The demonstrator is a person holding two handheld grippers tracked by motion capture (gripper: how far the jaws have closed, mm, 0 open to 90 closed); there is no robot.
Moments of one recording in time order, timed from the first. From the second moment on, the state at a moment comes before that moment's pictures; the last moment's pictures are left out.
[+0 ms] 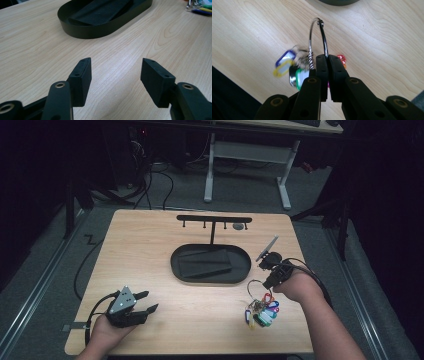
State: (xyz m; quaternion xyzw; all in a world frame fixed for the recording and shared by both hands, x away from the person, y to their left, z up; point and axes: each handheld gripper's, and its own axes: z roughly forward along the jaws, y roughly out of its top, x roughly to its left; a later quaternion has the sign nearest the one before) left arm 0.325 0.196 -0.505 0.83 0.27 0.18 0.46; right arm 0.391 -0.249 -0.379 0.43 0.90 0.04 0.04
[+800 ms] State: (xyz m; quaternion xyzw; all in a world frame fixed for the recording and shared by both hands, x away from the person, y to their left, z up) left arm 0.326 0.194 -0.507 0.83 0.27 0.17 0.45; right arm 0.401 -0.243 -0.312 0.43 0.90 0.06 0.06
